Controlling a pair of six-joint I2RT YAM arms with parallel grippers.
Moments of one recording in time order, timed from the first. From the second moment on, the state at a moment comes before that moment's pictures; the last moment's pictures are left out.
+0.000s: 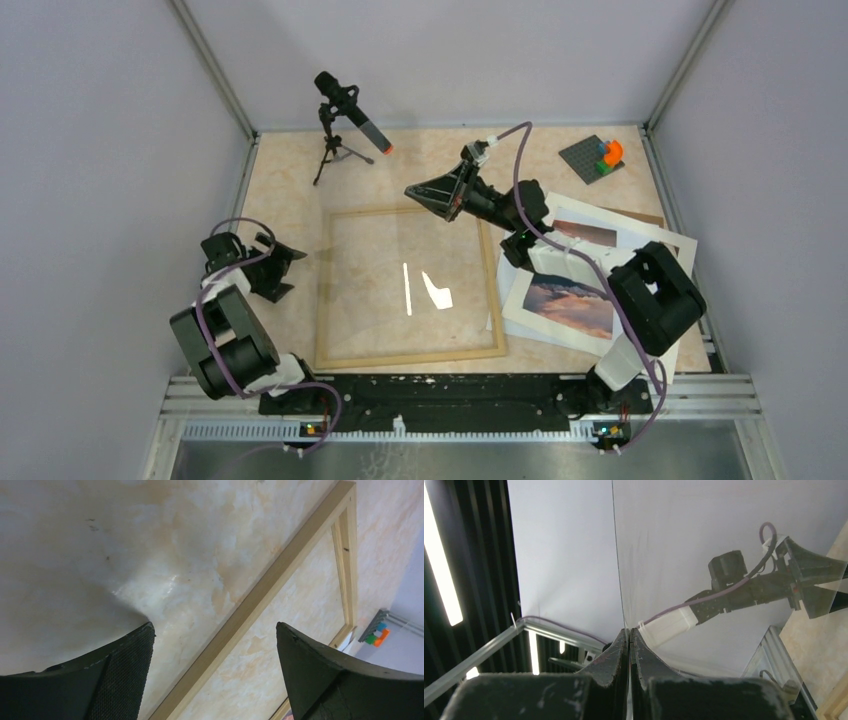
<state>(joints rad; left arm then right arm) 0.55 1.40 0.63 -0.25 0.50 -0.63 0.67 1.62 0.95 1.07 -0.55 1.69</state>
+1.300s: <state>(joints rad) 0.56 1.37 0.61 -0.20 0.61 -0.57 0.54 1.71 0.51 0.90 -0.51 1.25</state>
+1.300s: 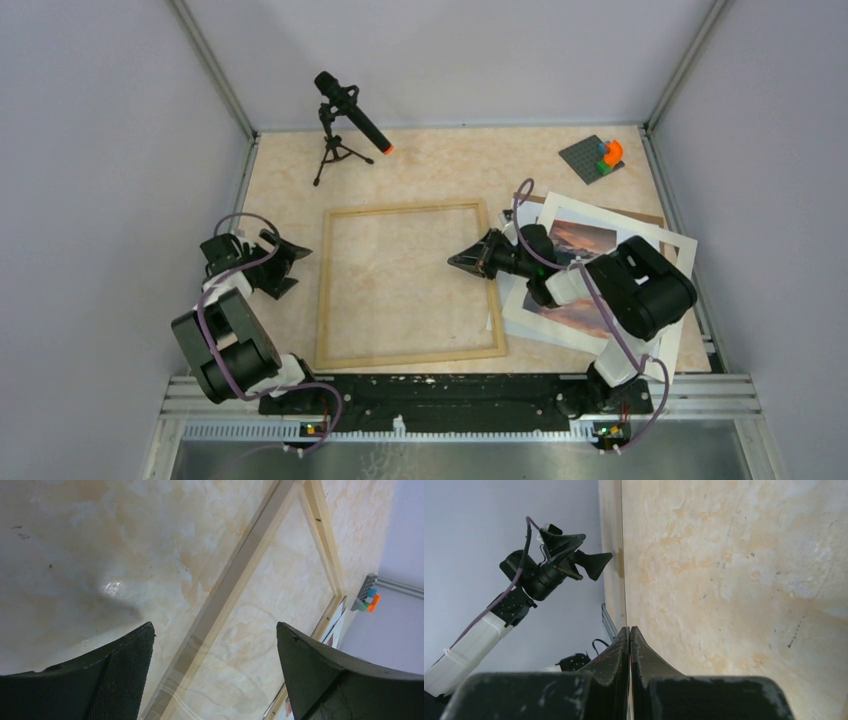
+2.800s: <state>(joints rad) 0.49 1.46 0.59 -0.08 0.74 -0.58 0.49 1.61 0.51 0.71 -0.48 0.92</state>
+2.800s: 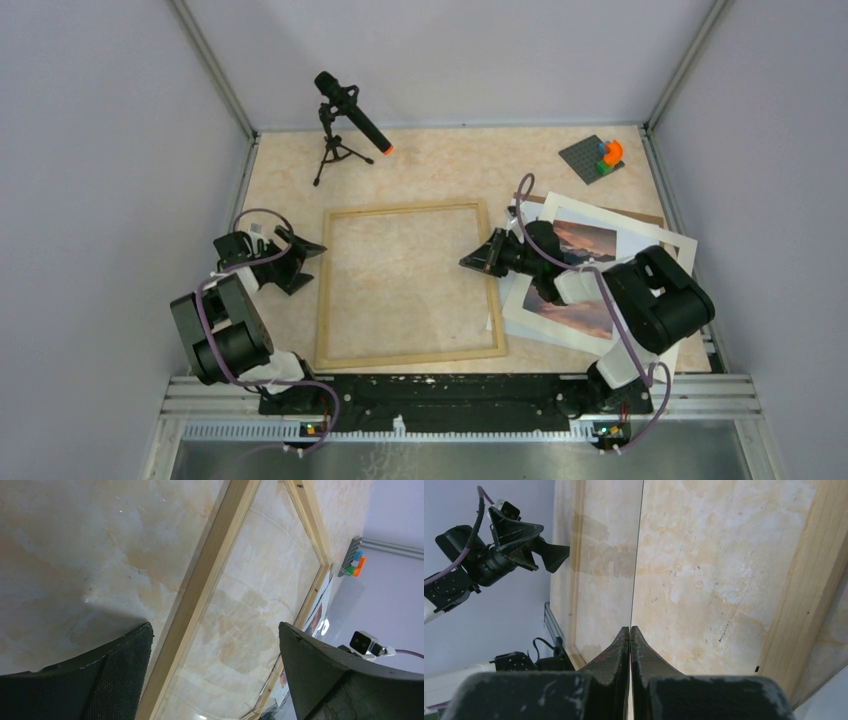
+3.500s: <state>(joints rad) 0.47 1.47 0.59 -0.06 0.75 -0.58 0.47 1.61 0.57 0.66 -0.49 0.85</state>
